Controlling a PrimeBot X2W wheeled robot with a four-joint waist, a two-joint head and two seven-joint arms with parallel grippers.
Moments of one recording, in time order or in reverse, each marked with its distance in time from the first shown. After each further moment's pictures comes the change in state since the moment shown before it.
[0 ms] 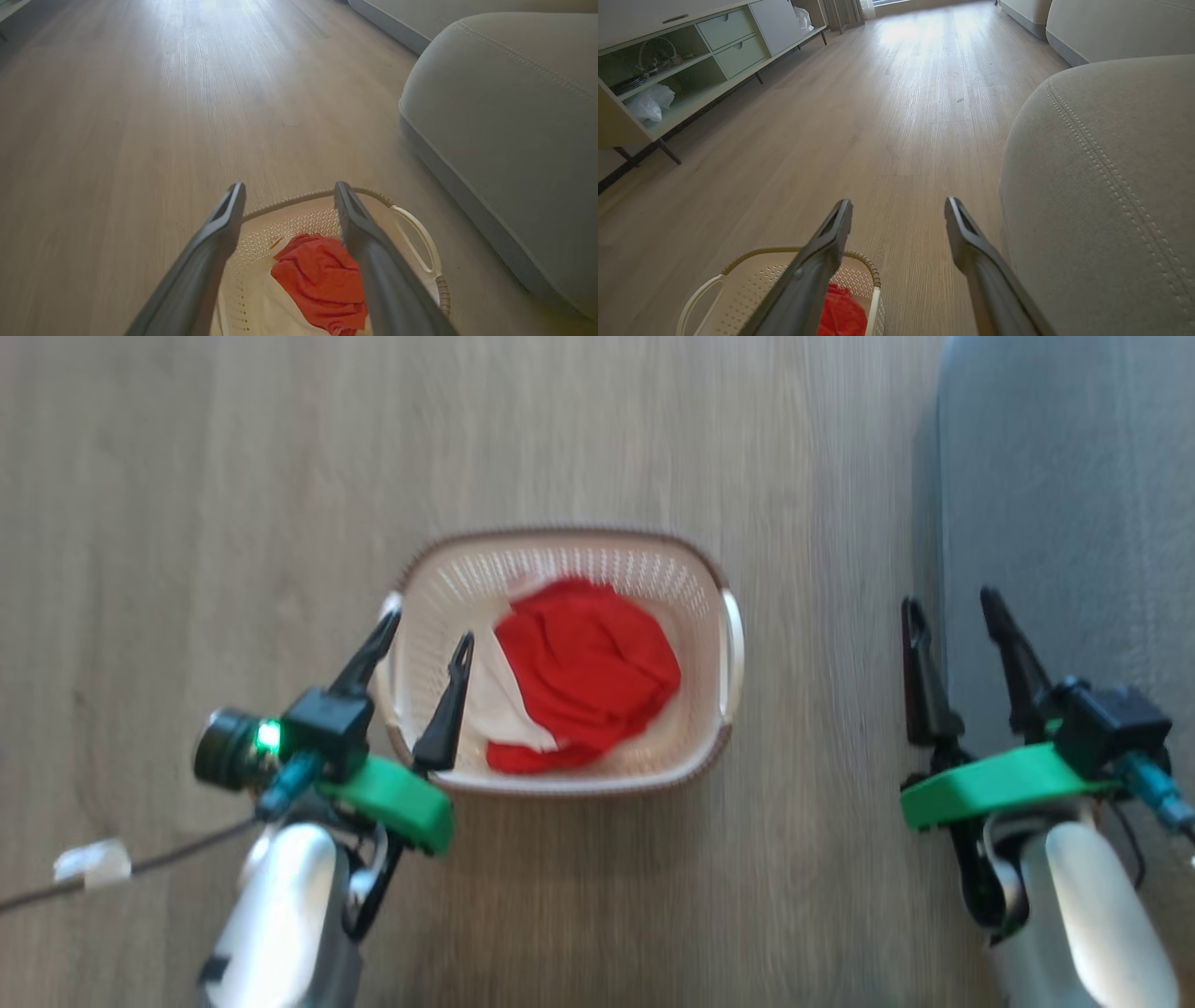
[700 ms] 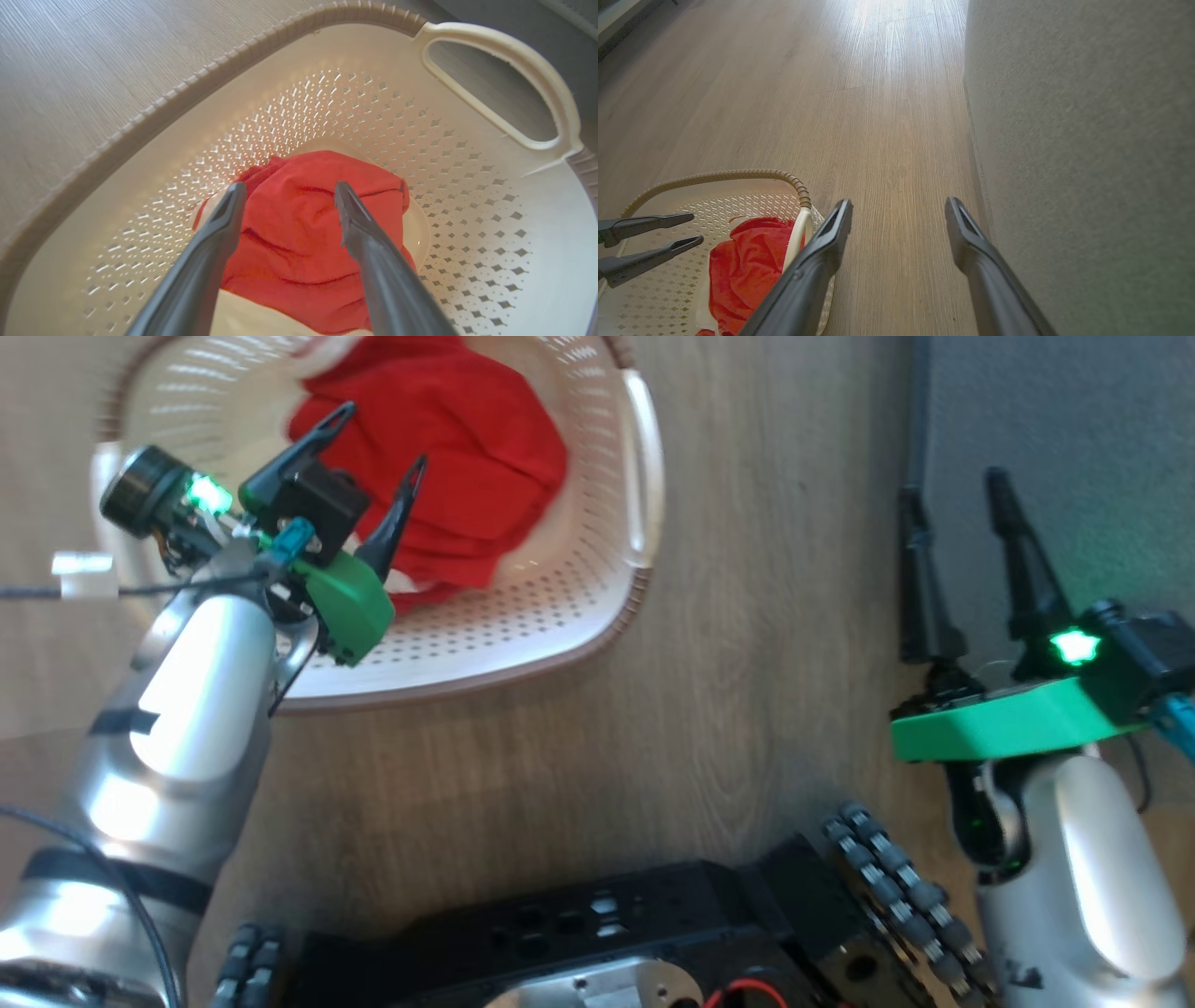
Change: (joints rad) left arm -0.557 0.188 -0.247 0.406 0.107 -0.042 0.000; right arm -0.111 0.000 0.057 -0.145 0.055 0.000 0.000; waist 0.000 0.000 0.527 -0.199
